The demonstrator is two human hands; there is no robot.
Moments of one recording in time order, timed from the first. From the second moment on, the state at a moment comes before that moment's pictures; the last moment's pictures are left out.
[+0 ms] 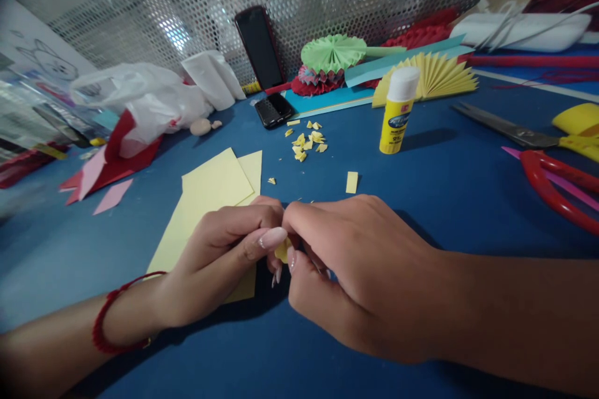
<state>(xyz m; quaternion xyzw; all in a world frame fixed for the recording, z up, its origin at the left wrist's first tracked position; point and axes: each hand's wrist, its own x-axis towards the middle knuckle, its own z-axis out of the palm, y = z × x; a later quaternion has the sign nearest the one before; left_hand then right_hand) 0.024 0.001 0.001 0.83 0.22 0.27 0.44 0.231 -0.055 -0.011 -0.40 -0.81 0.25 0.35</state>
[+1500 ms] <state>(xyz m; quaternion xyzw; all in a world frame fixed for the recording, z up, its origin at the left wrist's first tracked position) 0.014 0.011 0.000 0.64 0.28 0.30 0.65 0.241 -0.043 -0.010 -0.43 -0.79 0.15 0.42</state>
